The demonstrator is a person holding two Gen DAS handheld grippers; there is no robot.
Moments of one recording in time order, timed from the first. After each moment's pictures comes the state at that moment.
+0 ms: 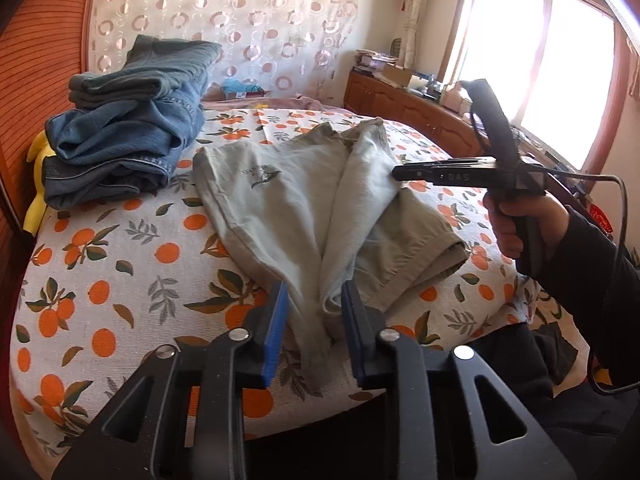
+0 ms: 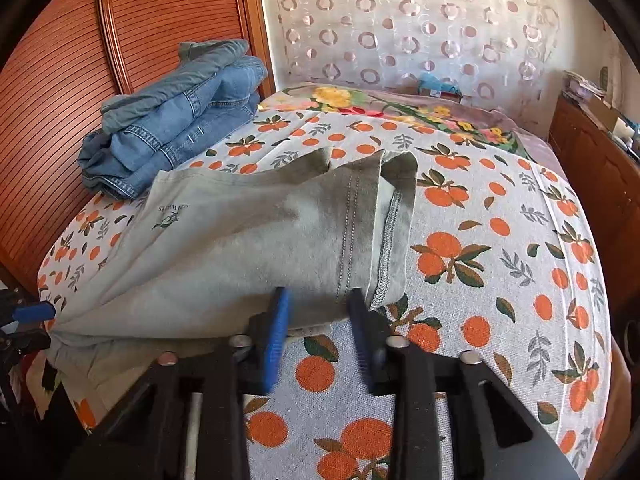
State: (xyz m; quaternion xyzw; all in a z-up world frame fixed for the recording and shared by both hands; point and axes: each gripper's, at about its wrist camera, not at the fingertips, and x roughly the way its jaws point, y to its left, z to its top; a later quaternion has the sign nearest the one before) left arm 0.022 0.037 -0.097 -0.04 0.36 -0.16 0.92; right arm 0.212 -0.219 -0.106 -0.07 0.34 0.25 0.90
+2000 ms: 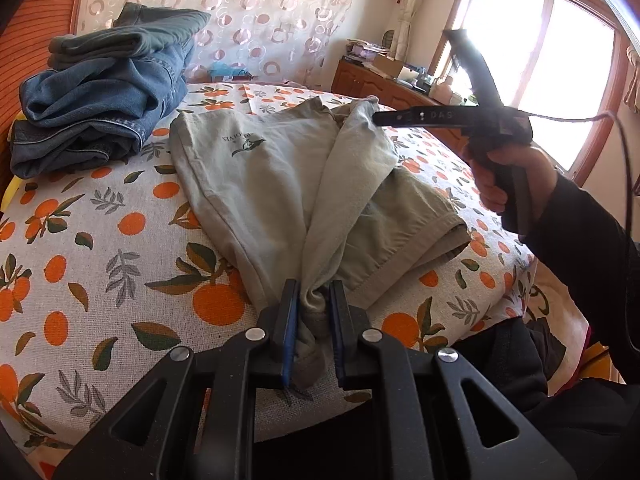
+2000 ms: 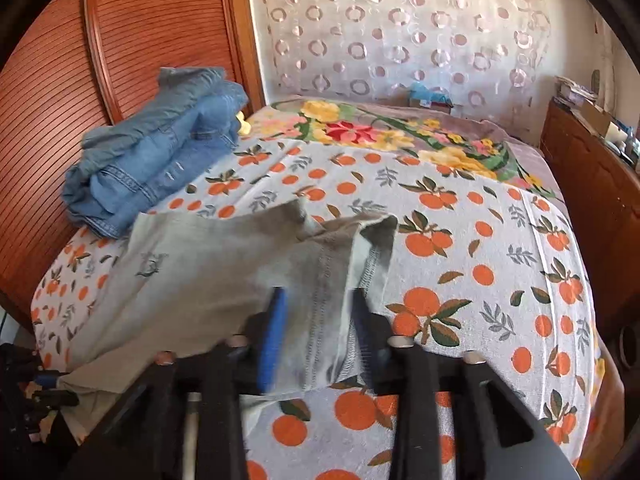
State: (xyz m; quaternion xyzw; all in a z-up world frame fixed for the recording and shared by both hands) left arm 0.033 0.033 -0.124 -0.07 0.38 -0.19 0.90; right arm 0.247 -0.216 -0.090 -0.06 0.34 0.24 0.91
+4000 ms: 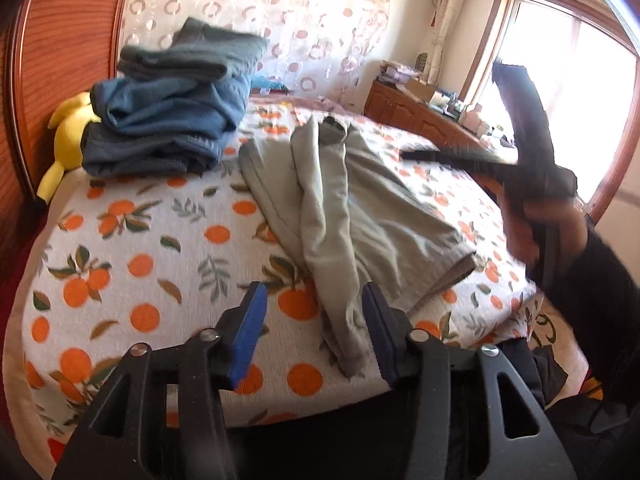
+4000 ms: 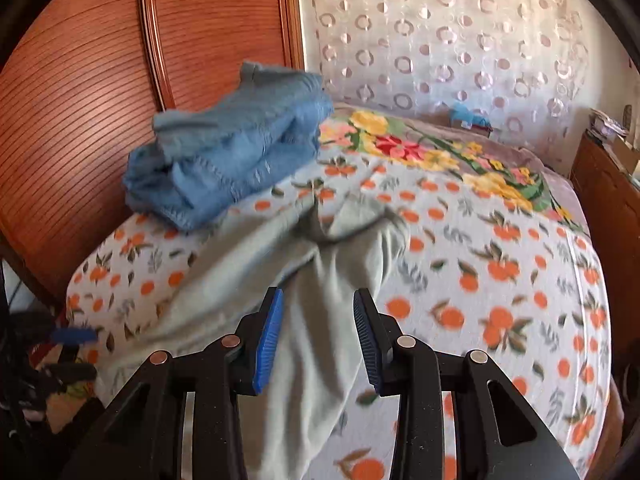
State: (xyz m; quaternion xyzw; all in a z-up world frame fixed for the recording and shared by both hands) left arm 0.013 0.081 -0.097 -0.10 0.36 -0.13 0.92; right arm 0.194 -0.147 -0.081 -0.09 0.32 0.29 0.90
